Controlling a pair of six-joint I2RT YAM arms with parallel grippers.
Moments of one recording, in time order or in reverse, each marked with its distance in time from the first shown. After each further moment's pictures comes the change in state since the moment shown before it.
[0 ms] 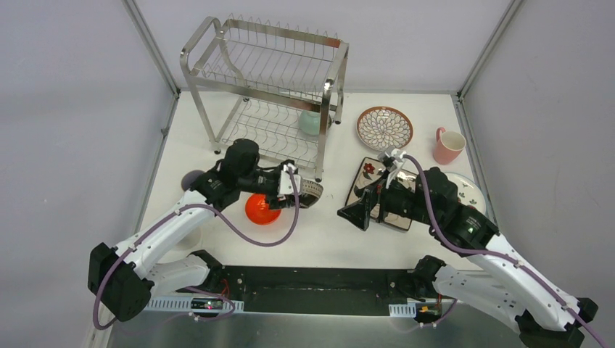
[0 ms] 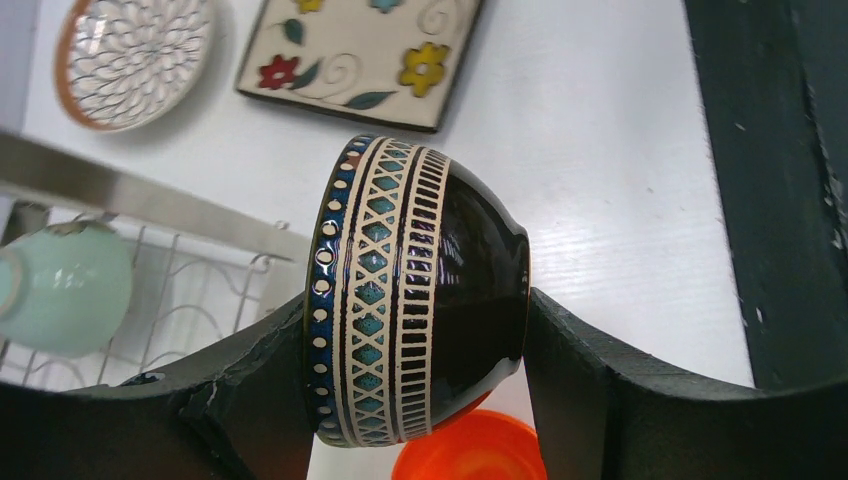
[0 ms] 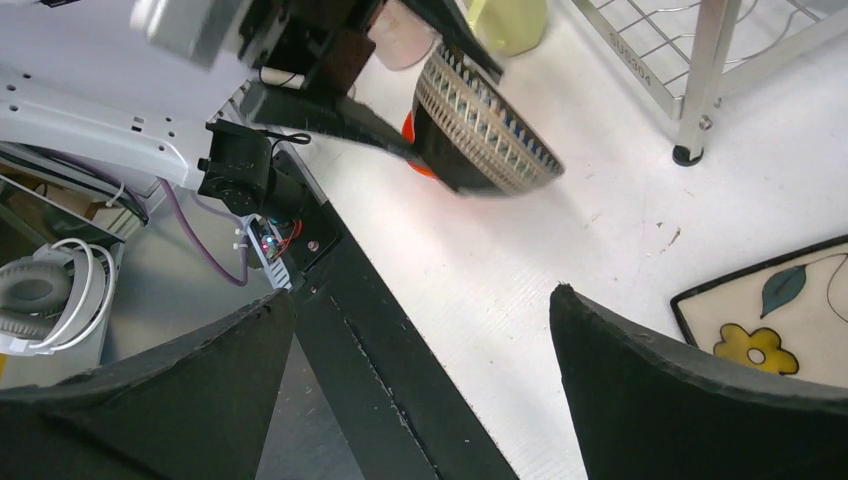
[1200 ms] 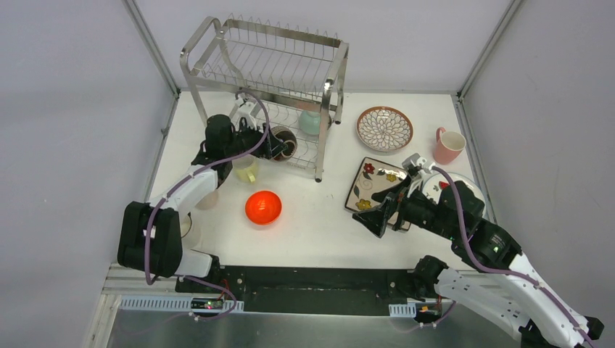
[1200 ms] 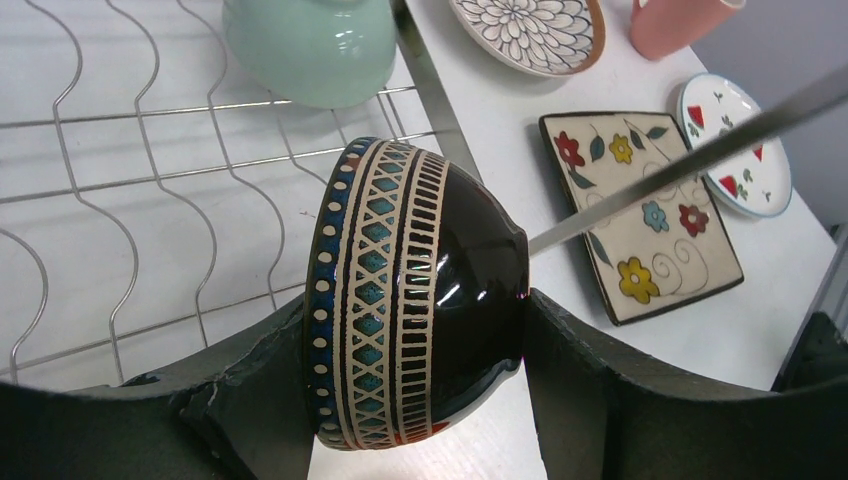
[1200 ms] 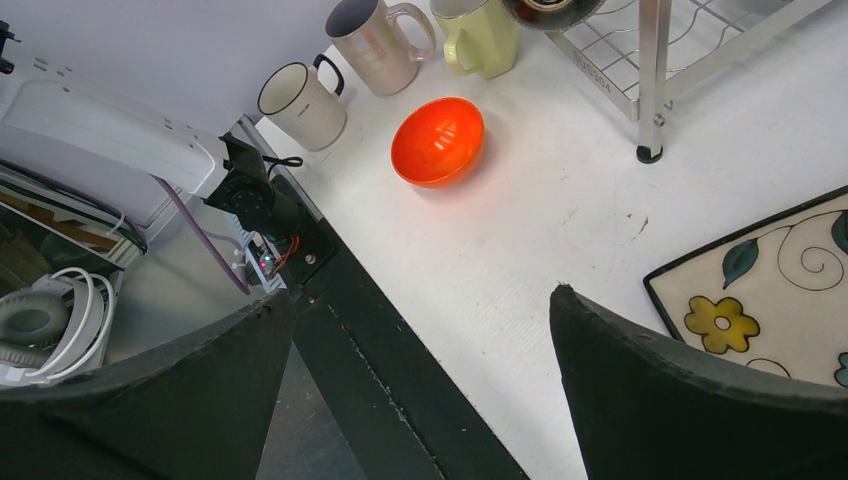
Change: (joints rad) left arm 0.414 0.299 -0.036 0.647 -0.142 -1.022; right arm 0.000 -0.164 -0.006 -0.100 0.088 0.024
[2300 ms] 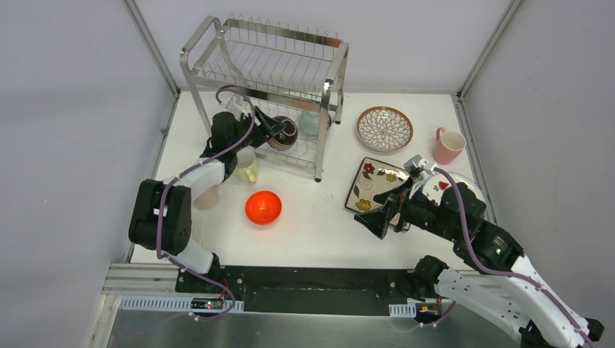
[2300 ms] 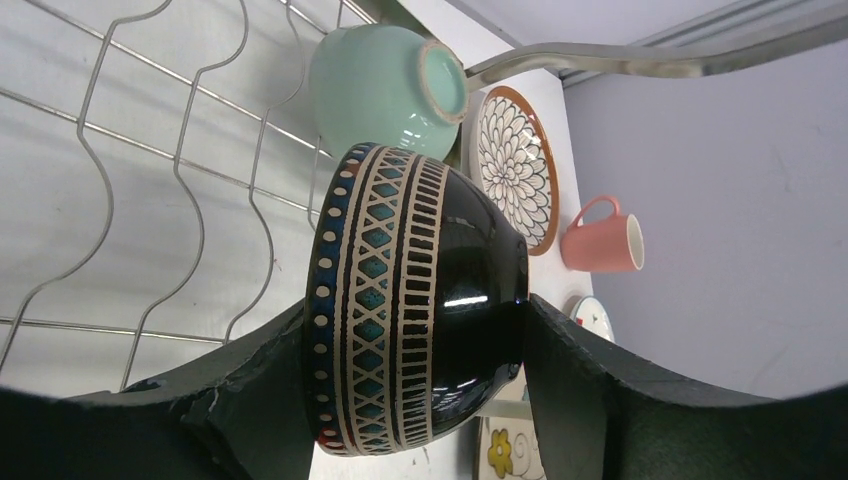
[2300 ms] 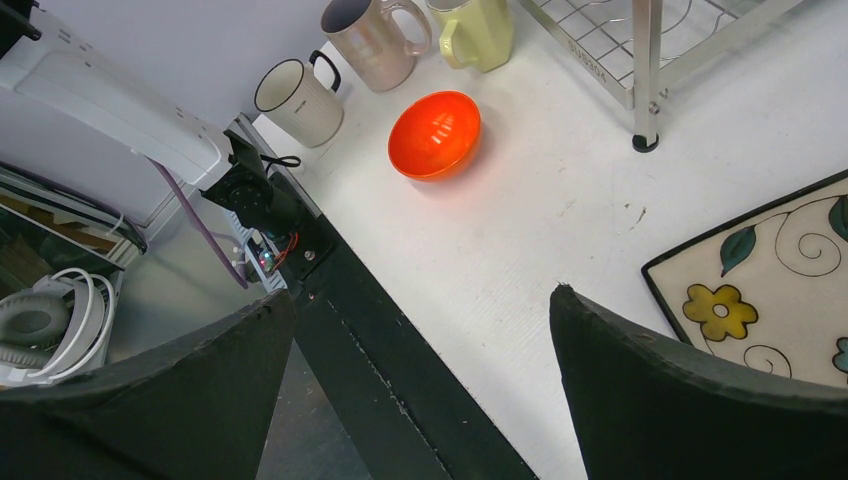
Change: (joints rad) left arm 0.012 0.167 0.040 0.182 -0.227 -0.604; right arm 0.000 -0.018 0.000 -0.027 0.009 0.011
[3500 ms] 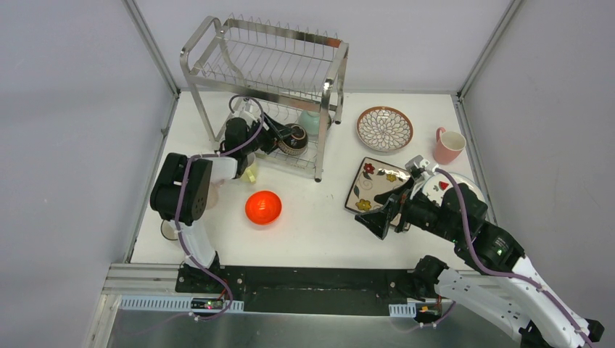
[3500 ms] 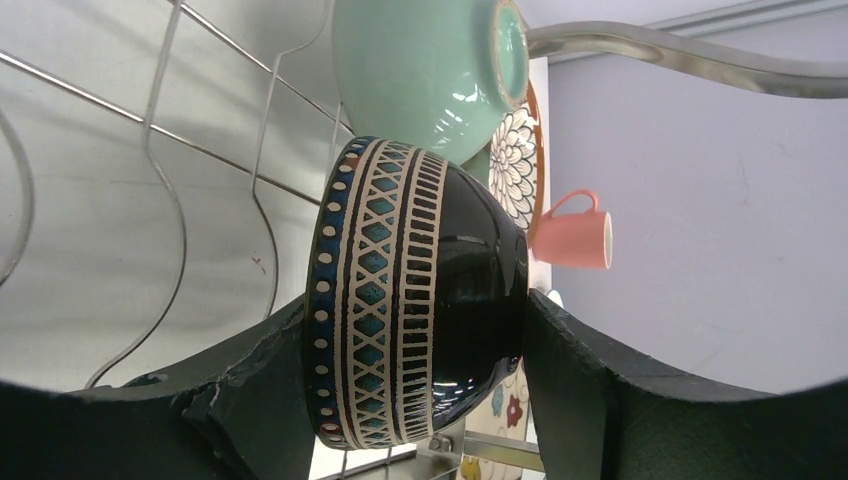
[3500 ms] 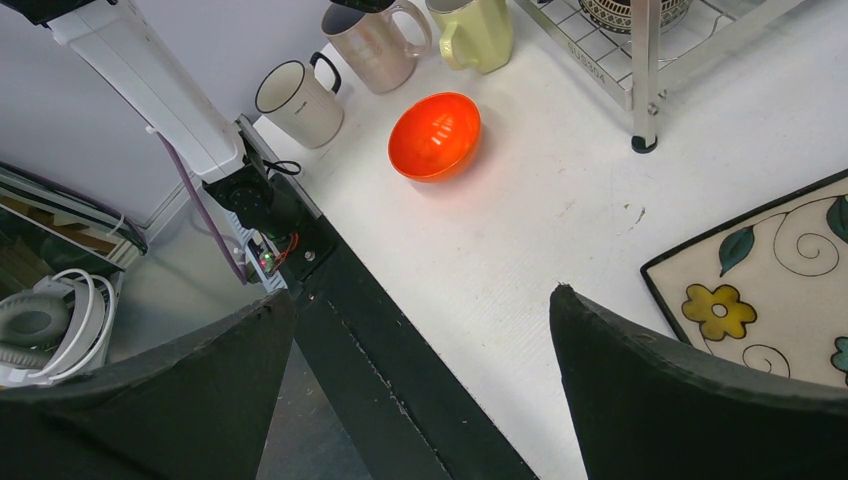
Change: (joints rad) left arm -0.016 0.285 0.021 0.240 0.068 -0.217; right arm 0.000 -0.008 0.000 -0.003 0.000 0.000
